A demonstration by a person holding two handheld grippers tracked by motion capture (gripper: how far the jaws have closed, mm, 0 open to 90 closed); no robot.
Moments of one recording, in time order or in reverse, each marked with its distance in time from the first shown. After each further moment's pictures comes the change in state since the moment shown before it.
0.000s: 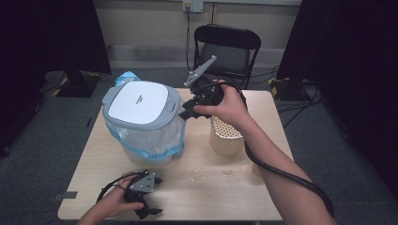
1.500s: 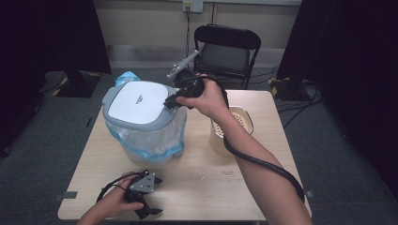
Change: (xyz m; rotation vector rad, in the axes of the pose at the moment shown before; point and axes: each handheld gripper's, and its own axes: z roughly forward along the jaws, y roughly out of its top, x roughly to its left) left arm 0.000 -0.001 0.001 -0.011 -0.002 -0.001; right arm -0.013 0.031 0.034 -0.054 -0.018 0.009
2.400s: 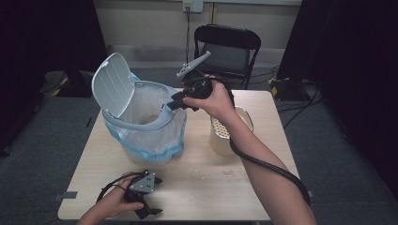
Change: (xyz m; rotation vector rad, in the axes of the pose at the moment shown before) left arm -0.001 0.001 -0.001 0.014 0.003 -0.011; right arm -0.007 -0.018 -0.012 -0.090 0.010 0.045
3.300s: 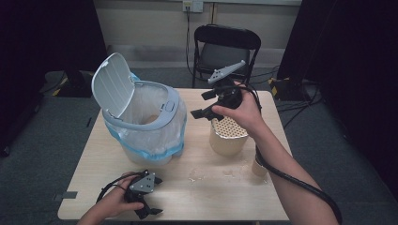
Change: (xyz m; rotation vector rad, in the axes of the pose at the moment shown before) left arm 0.001 0.000 0.000 -0.006 0.003 0.008; right arm -0.002 -0.055 -0.051 -0.053 -0.071 0.075
